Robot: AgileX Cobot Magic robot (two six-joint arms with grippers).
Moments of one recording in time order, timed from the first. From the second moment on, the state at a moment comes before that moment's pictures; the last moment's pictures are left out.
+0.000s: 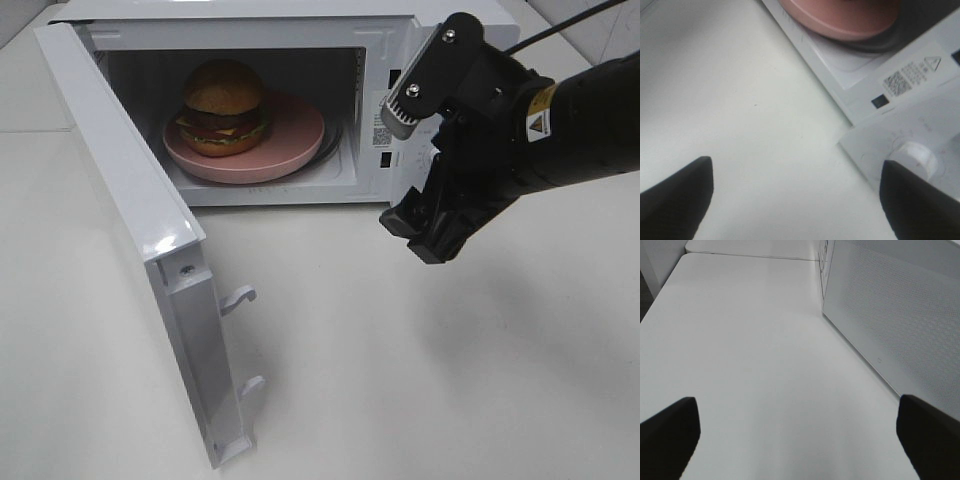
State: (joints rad) left arm 0.05 0.00 -0.52 -0.10 1.08 0.02; right arm 0.56 1.41 -0.79 -0.16 0.19 -0.33
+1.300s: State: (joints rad) left arm 0.05 0.00 -0.52 -0.10 1.08 0.02; right arm 0.33 0.77 -0.79 -0.17 1.07 0.10
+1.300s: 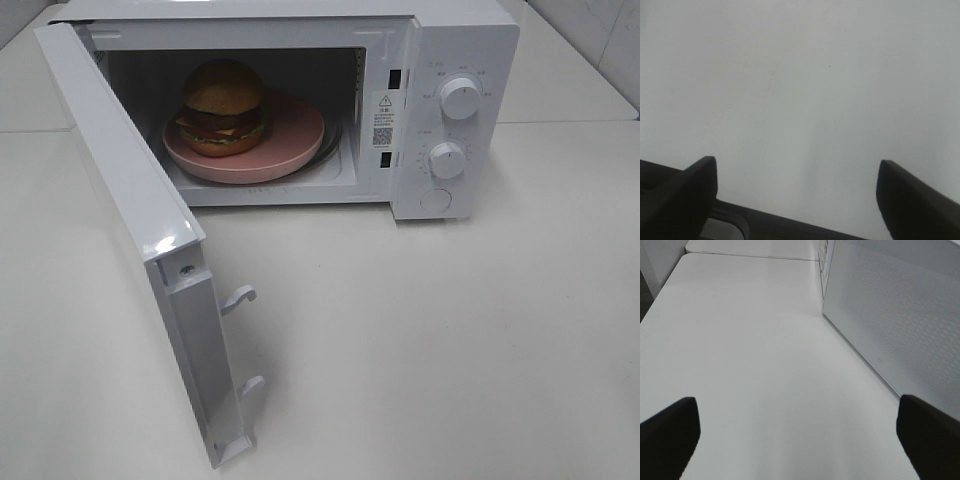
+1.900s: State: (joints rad) left arm 0.05 0.00 -0.52 -0.10 1.08 0.02; right arm 0.27 0.36 -0.65 -0.19 1.15 0.14
